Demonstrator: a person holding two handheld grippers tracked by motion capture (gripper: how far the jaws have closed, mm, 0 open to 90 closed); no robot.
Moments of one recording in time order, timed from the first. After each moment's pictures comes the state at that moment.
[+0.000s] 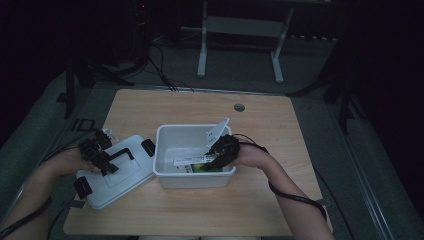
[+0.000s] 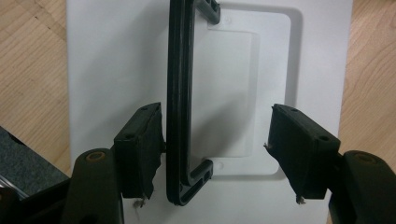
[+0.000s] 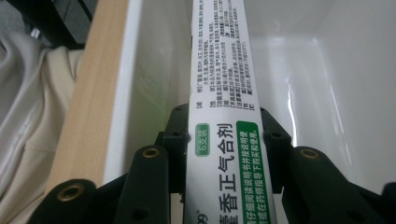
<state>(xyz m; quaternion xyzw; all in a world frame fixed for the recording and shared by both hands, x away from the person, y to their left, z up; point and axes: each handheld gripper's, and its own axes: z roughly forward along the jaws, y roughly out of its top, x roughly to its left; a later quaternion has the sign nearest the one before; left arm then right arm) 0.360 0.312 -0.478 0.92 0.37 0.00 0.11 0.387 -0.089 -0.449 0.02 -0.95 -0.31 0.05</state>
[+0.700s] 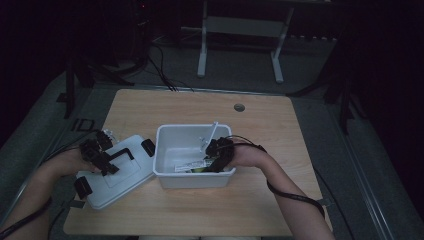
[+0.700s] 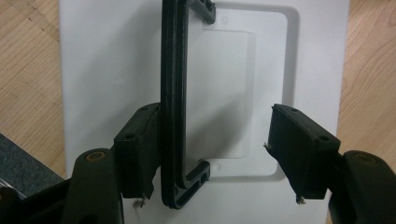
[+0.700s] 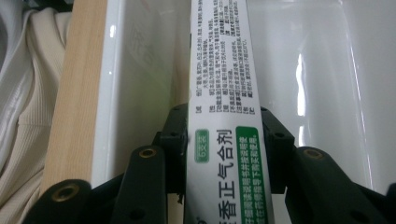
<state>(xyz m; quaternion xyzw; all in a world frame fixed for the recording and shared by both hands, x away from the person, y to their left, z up) 0.358 0.310 -0.478 0.92 0.37 0.00 0.11 0.384 -0.075 -0.453 0.03 -0.97 -0.24 0.05</state>
